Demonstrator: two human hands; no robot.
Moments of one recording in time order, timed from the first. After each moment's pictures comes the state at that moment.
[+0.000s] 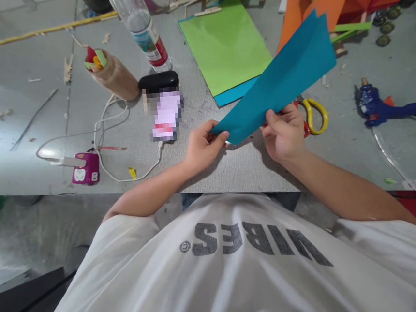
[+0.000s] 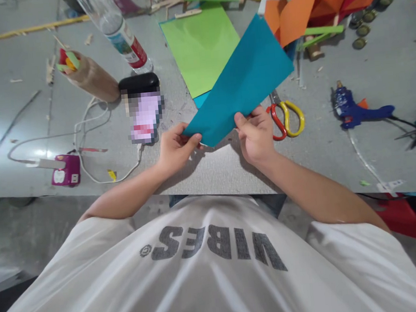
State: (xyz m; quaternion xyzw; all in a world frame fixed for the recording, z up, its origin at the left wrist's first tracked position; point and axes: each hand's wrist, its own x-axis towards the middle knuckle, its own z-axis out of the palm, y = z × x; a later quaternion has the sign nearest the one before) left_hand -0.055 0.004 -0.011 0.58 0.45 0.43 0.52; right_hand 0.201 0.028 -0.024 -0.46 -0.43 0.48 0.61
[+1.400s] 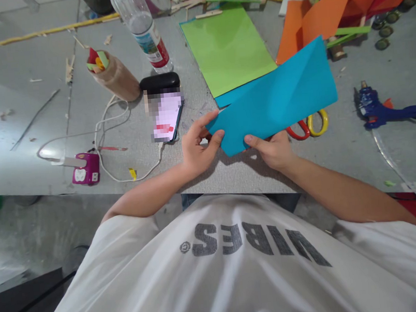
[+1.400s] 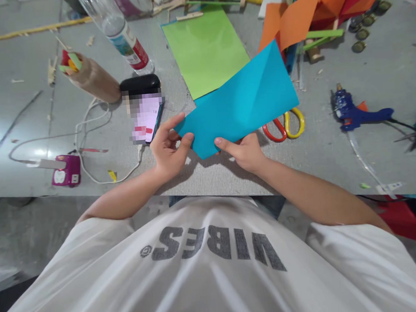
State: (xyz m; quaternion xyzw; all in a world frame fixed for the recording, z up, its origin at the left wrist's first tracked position) left_hand -0.059 0.002 -0.036 0.63 0.42 0.57 0.33; right_hand 0.191 -0.004 -0.014 -0.46 -0.51 0.55 0.47
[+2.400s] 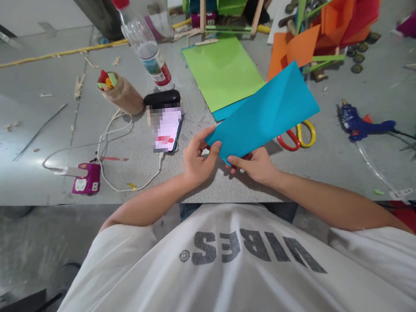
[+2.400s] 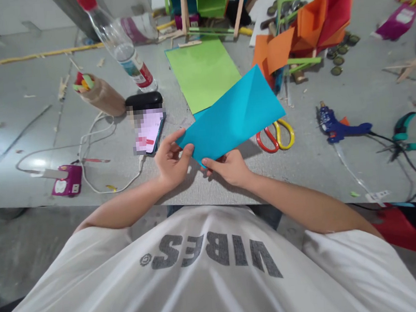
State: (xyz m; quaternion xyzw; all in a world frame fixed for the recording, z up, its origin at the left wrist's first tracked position) left_hand -0.045 -0.001 -0.035 0.61 0.41 0.62 0.27; right_hand 0.165 -0.020 0.014 -0.46 -0.44 0.67 0.39
